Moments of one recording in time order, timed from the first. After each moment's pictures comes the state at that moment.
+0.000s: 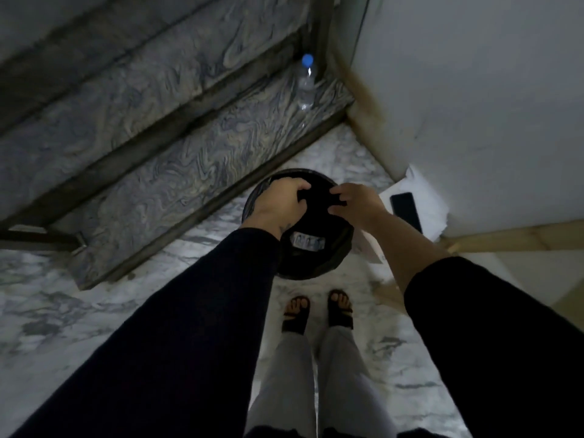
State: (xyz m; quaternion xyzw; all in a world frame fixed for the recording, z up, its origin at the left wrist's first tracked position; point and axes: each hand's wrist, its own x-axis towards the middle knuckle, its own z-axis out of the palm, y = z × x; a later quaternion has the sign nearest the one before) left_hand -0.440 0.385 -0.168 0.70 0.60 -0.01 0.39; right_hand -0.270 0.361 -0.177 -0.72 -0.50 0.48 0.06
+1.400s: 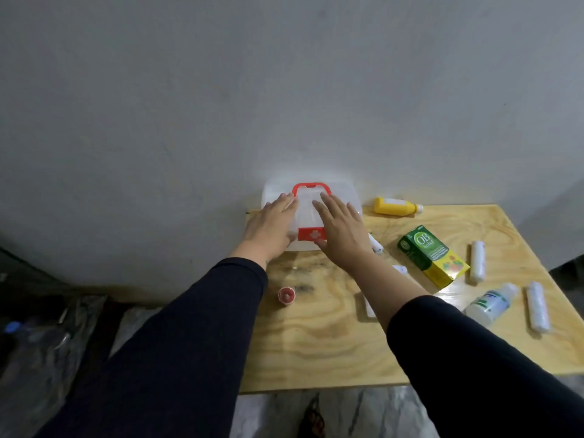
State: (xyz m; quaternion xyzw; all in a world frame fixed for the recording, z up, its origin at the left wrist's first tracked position) left_hand 0.028 0.197 0.038 0.99 0.09 0.01 0.13; right_hand 0.094 0.048 0.029 -0.93 -0.36 -0.01 0.04
